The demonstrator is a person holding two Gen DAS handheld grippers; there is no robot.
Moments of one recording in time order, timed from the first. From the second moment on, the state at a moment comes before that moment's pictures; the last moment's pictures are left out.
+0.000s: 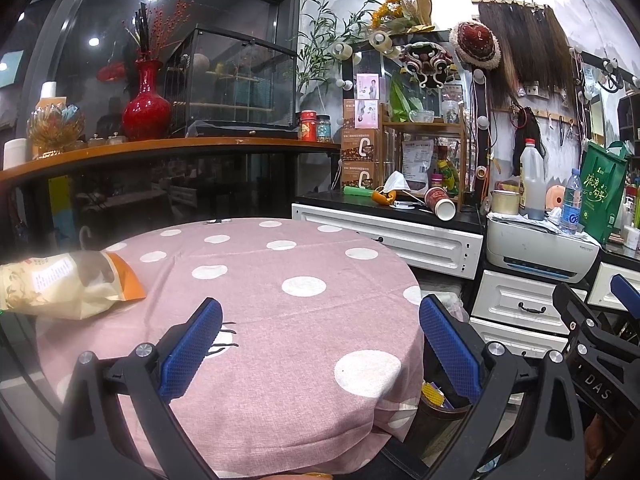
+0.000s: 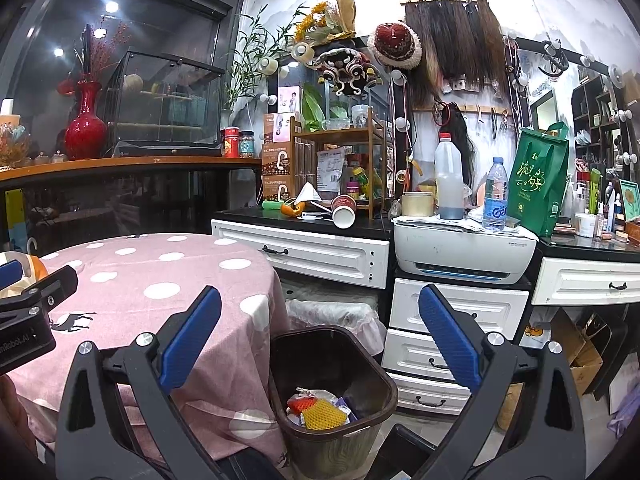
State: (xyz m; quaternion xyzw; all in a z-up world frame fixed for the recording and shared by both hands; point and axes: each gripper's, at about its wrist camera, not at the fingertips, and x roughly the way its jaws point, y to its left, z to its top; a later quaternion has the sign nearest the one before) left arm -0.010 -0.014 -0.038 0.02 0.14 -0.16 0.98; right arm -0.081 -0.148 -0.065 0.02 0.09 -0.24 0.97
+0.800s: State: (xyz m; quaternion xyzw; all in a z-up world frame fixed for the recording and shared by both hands) left arm -0.010 -0.021 -0.041 0.02 0.16 -0.16 0.98; right arm -0.080 -0.149 -0.070 0.02 0.10 -0.24 0.97
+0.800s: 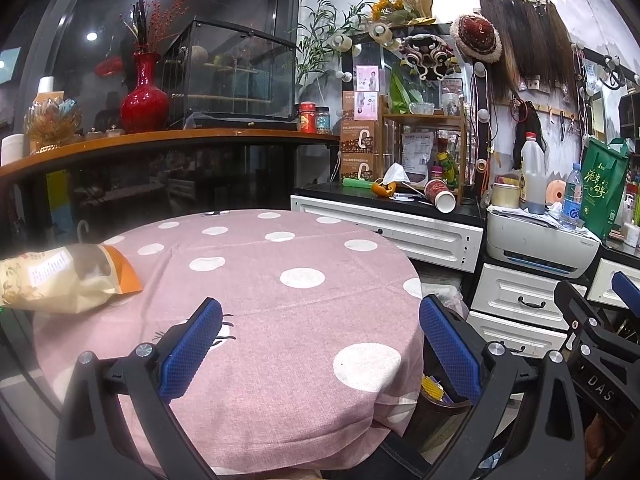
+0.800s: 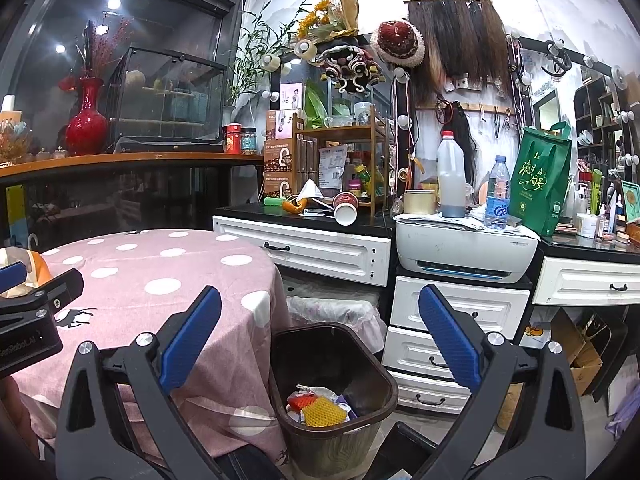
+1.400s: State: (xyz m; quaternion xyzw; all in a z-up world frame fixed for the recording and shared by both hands) left arm -0.010 -0.021 -0.041 0.02 0.16 -0.16 0.97; right arm -0.079 -0.150 -0.070 0.02 0.10 -0.23 0.97
